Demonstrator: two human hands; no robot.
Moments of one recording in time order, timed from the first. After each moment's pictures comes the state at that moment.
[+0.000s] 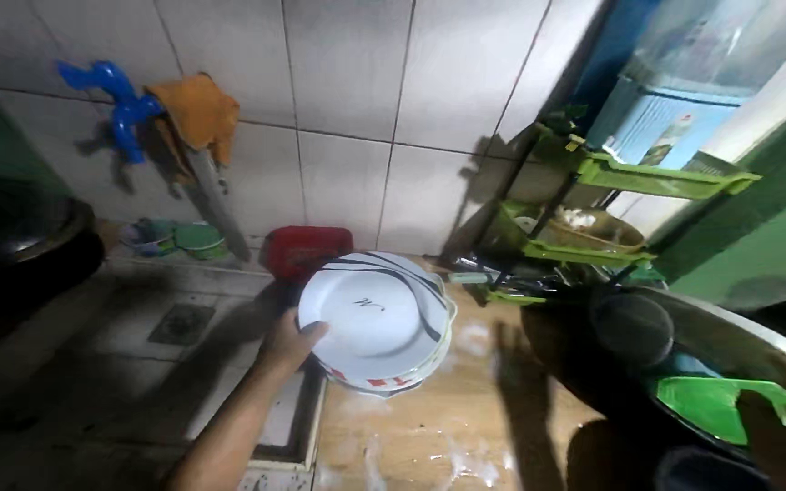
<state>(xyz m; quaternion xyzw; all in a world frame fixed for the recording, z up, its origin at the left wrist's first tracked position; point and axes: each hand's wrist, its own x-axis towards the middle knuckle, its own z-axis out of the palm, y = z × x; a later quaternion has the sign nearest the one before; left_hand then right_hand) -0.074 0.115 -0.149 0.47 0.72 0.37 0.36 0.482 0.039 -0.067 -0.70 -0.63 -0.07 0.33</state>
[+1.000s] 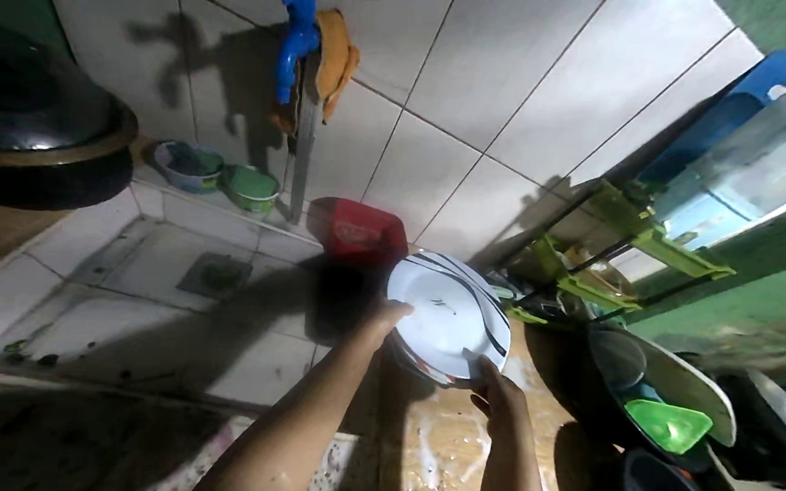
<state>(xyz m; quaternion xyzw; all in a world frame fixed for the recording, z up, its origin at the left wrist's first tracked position) -0.089 0.142 -0.150 0.34 0.53 0.44 0.64 0.110 0.063 -0.124 -0.80 -0.30 0.33 0.41</state>
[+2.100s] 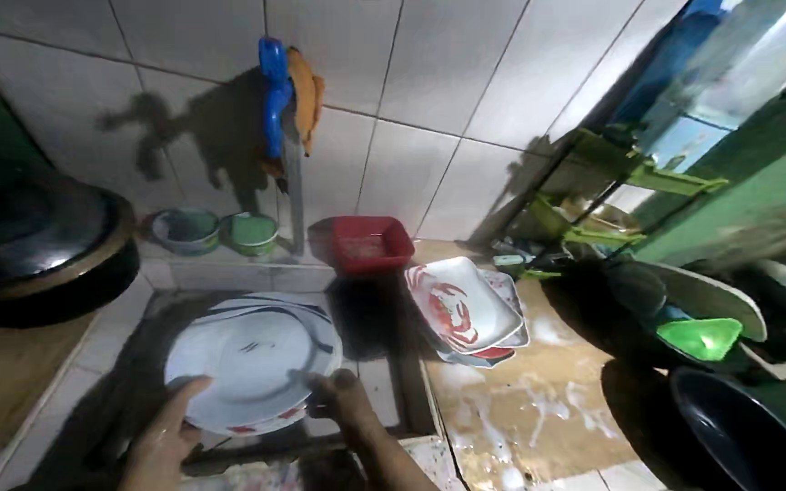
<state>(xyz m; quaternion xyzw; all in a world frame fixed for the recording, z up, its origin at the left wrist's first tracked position) -0.395 0.029 -0.224 0.09 0.67 0.54 0.50 -0.166 0.043 -0.206 -0.56 -0.30 0.68 0.36</state>
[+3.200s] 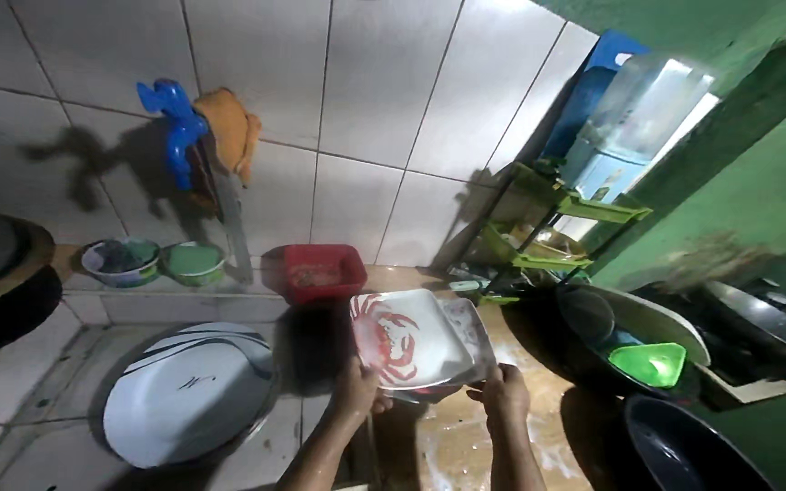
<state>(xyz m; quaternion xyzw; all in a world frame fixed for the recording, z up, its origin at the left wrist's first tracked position) -0.092 0.088 -0.131 0.43 0.56 0.31 0.63 0.124 0.068 -0.122 -0.80 -0.30 0.23 0.46</state>
